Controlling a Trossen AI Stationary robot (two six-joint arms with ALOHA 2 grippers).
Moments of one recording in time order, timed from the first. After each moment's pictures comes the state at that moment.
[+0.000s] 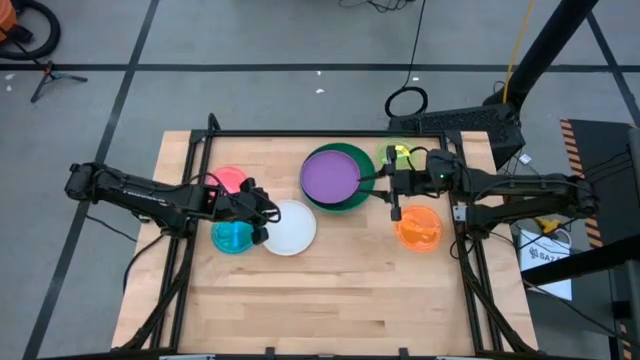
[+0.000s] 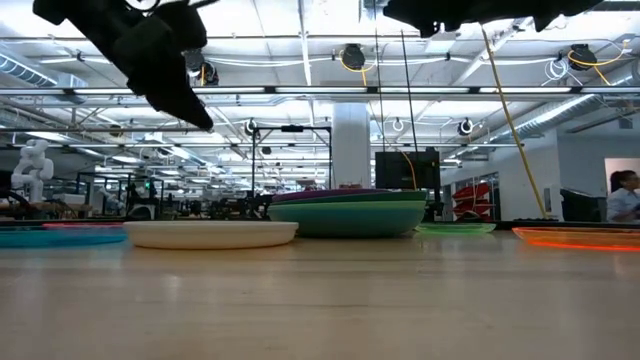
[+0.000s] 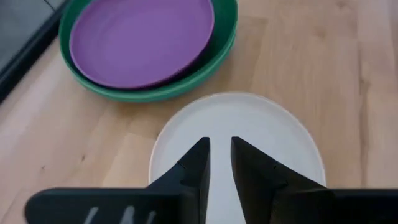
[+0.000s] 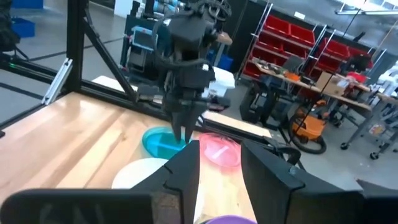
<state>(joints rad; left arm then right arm) -0.10 1.09 0.68 -0.36 -0.30 -0.24 -0.17 0.99 0.69 0.22 -0.21 -0.33</state>
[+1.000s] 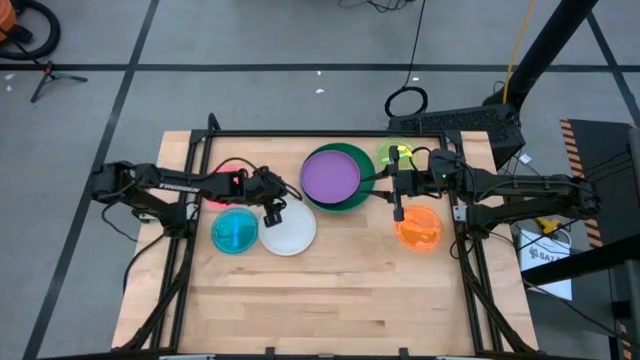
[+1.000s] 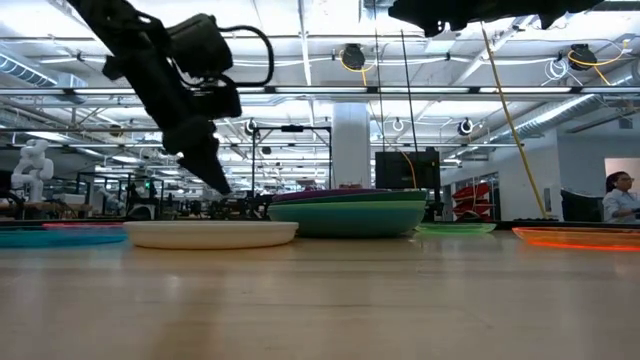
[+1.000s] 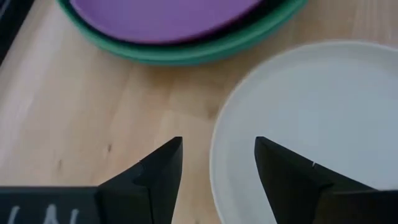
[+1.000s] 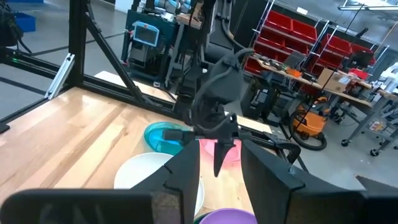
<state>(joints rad) 0.20 1.38 0.68 -0.24 -0.14 0.02 -0.17 0.96 0.69 0.17 -0.21 -0.33</state>
